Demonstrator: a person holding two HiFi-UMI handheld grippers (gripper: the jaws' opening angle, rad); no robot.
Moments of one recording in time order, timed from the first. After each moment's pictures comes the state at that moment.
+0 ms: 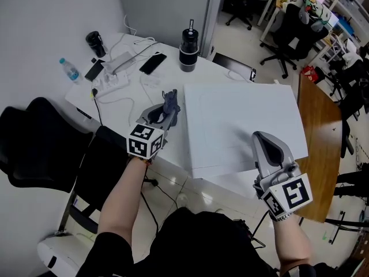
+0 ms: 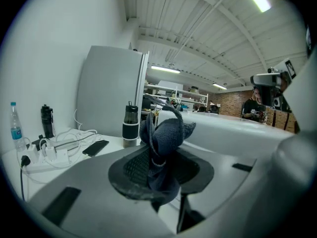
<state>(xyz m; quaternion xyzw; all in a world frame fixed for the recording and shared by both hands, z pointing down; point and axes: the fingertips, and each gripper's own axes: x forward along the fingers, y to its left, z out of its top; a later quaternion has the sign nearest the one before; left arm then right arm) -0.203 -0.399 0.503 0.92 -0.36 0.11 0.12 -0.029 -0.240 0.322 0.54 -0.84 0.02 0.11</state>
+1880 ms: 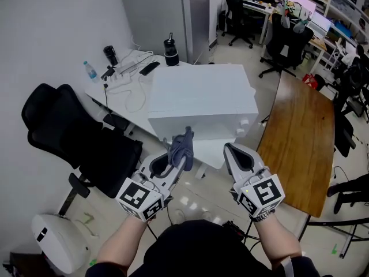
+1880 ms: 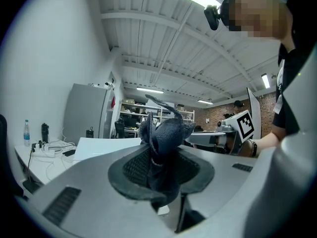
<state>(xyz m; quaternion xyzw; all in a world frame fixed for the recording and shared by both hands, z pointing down) -0.032 0.024 0.322 0.93 -0.35 0.01 0.06 0.088 0.018 0.314 0.47 -0.88 0.04 0.02</state>
